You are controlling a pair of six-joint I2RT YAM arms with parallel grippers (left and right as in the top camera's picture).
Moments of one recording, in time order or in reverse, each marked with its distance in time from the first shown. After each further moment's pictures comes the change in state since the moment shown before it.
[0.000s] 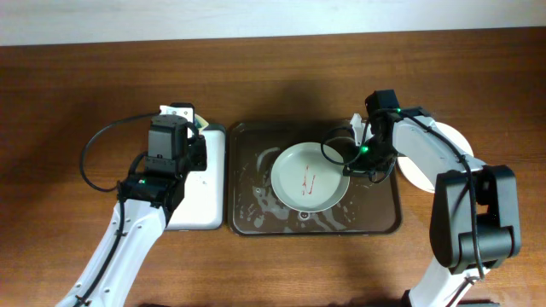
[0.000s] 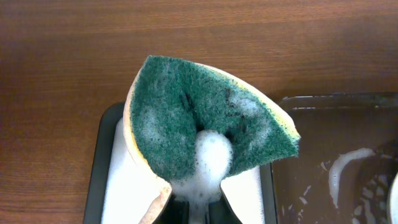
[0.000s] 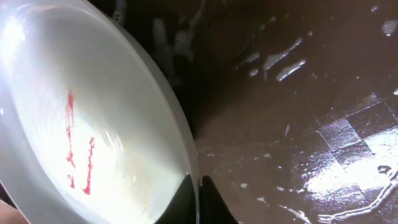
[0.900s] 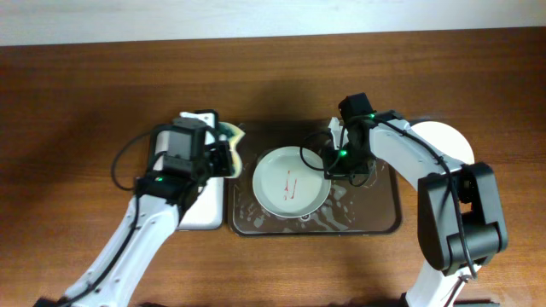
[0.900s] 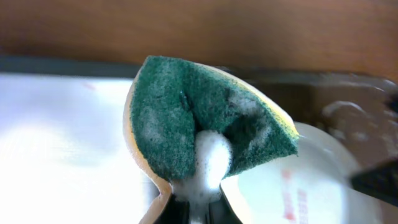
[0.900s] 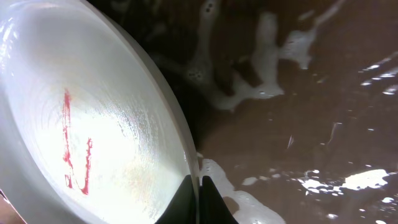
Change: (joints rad) left arm -0.095 0.050 0.000 -0.010 0.272 -0.255; right arm 0.132 0.018 0.000 0.053 0.000 0.087
